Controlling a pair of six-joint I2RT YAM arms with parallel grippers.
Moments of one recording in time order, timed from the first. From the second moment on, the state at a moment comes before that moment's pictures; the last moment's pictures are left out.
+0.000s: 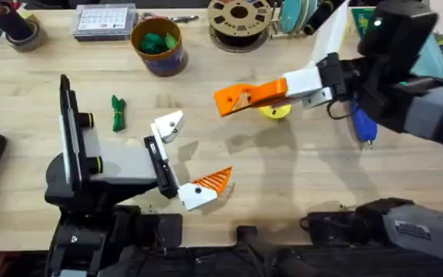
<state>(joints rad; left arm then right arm) -0.06 0.01 0.01 -0.12 1.11 0.03 0.21 1.32 0.64 0.35 -1.55 0.87</state>
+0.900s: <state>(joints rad) -0.06 0.01 0.01 -0.12 1.11 0.03 0.39 1.59 0.59 0.89 -1.52 1.20</state>
